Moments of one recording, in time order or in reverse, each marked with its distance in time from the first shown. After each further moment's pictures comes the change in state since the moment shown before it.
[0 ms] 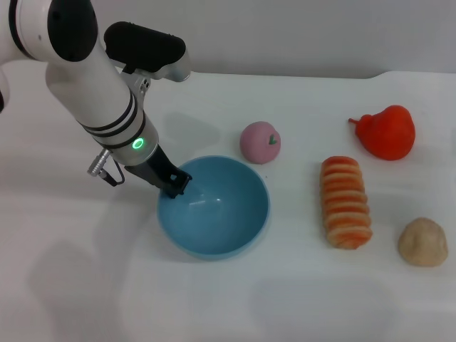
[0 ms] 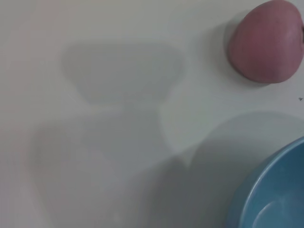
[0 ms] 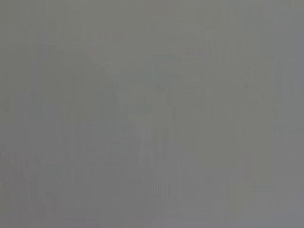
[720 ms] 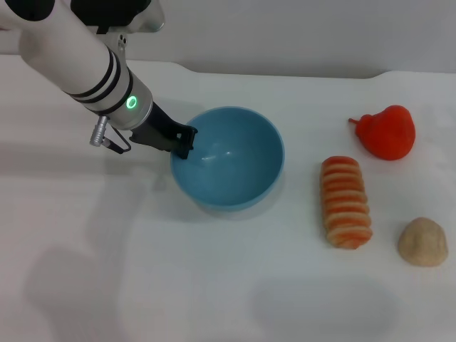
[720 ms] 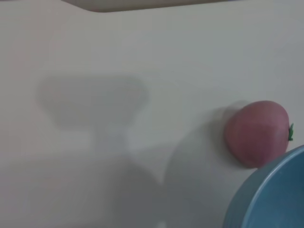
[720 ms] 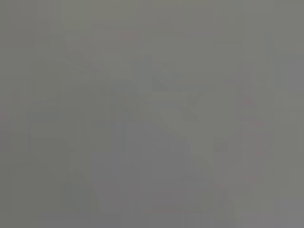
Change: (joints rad) left arm 0.000 0.004 -0.201 0.037 -0.037 0.023 -0.040; right arm 0.033 -0.077 -0.039 0.052 -0.182 0.027 0.428
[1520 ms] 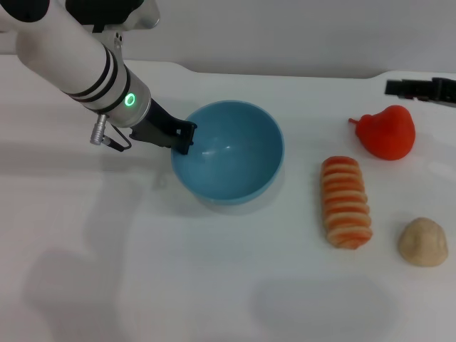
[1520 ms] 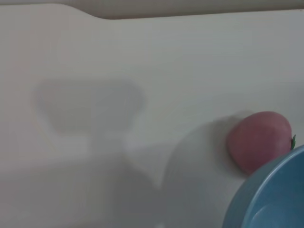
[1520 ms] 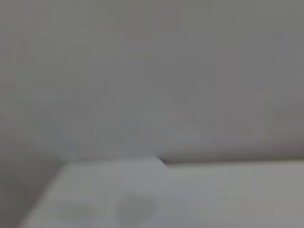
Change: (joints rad) left arm 0.007 -0.001 -0.017 -0.004 -0.006 0.023 -0.001; right arm 0.333 -0.142 -0.336 -0.468 -0.849 -0.323 1.292
